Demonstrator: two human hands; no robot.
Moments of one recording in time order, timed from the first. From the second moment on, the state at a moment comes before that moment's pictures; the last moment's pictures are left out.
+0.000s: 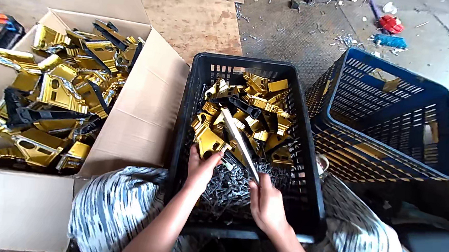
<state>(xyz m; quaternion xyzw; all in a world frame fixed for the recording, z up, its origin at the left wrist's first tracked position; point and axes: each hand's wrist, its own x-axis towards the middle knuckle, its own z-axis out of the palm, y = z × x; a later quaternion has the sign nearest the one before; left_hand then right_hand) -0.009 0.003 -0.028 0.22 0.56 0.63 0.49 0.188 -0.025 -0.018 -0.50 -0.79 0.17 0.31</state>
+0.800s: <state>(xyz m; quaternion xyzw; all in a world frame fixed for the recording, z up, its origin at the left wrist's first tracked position) -0.076 0.023 0.022 0.35 0.58 0.59 0.44 0.137 0.118 -0.056 -0.59 -0.71 0.37 -0.01</state>
